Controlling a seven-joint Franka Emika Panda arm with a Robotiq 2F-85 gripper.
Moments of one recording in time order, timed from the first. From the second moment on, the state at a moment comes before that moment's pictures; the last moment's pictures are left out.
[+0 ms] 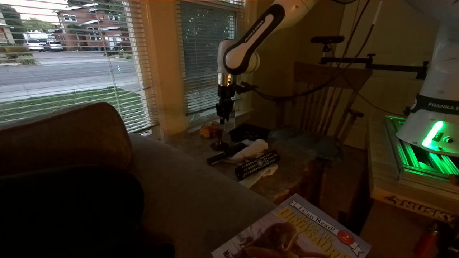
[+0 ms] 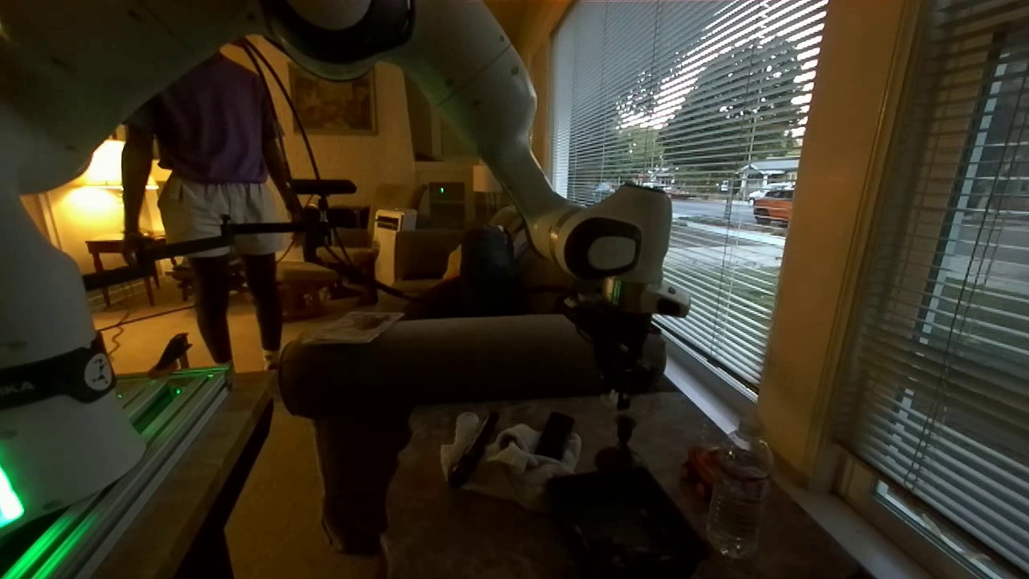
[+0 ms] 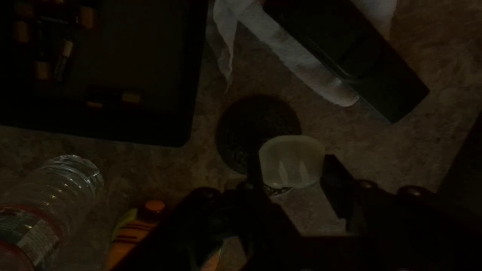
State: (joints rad) arm 0.06 0.92 0.06 -1.50 0.02 2.45 -0.03
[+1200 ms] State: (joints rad) arm 0.06 1.00 0.06 -1.48 0.02 2.57 -0.05
